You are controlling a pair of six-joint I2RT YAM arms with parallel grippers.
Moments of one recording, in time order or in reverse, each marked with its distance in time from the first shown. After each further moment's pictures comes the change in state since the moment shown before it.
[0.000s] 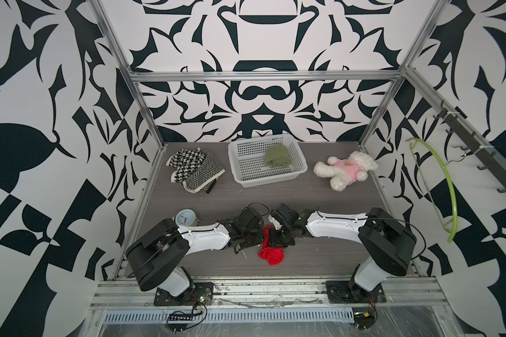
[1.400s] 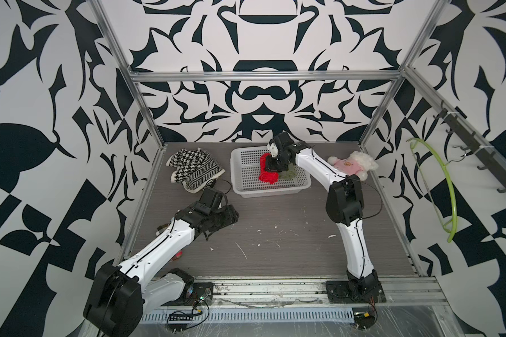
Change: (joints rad) left arm 0.387 -0.360 0.074 -0.418 0.028 0.281; right arm -0.416 0.638 1.299 -0.463 0.096 -0.452
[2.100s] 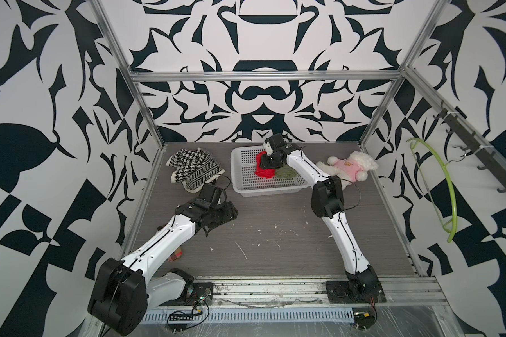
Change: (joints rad) left arm 0.036 0.042 0.050 -0.028 0.019 0.030; right arm -0.014 0.329 0.344 0.026 0.091 -0.074
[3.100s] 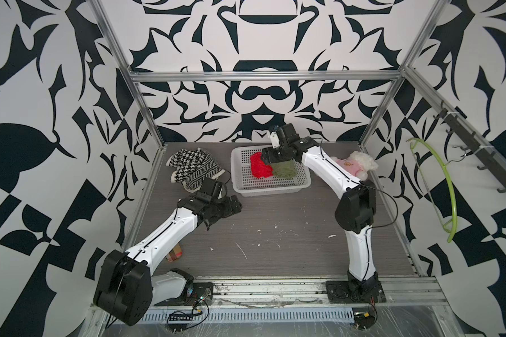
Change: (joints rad) left arm 0.034 0.086 0.108 -0.010 0.009 0.048; right arm 0.094 -0.560 -0.491 0.047 0.048 -0.047
